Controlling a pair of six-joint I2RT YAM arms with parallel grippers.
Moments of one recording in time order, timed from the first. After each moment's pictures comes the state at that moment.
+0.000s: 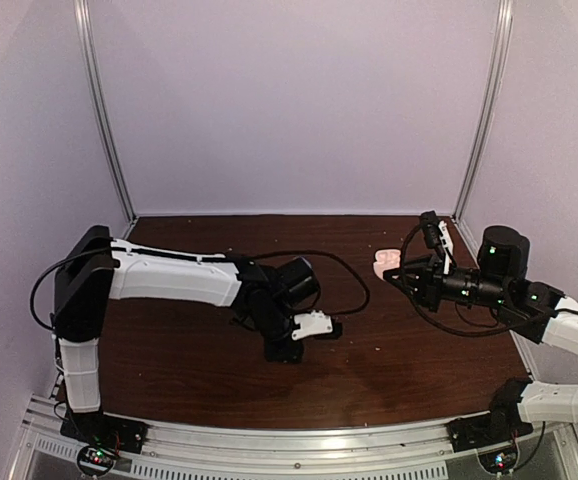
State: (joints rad) left arm -1.09 2.02 1.47 -0.72 0.15 0.39; right arm 0.60 0.83 0.61 0.01 -0.45 0.21
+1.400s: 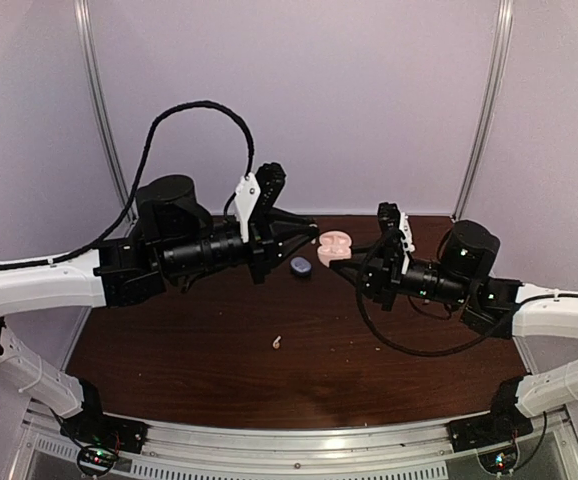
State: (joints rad) left arm -1.08 1.35 1.14 0.22 0.16 0.13; right arm 0.88 1.11 0.70 0.46 -0.37 0.04
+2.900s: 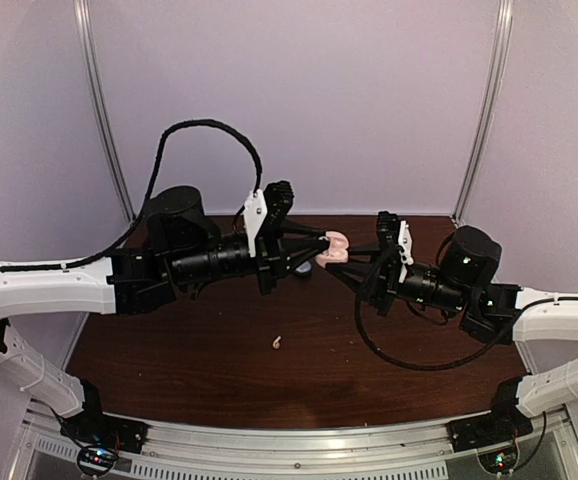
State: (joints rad) left arm -1.10 1.39 1.09 0.35 0.25 0.21; right arm 0.96 1.10 0.69 0.52 -0.29 -0.12
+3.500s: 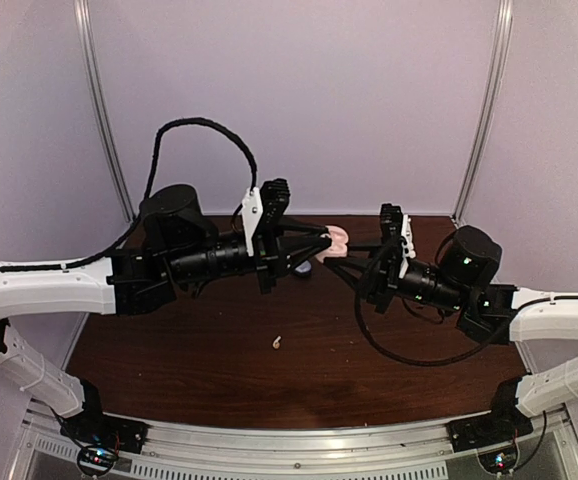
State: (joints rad) left arm -1.11 1.39 1.09 0.39 0.29 0.22; right arm 0.96 1.12 0.69 0.59 -0.29 -0.04
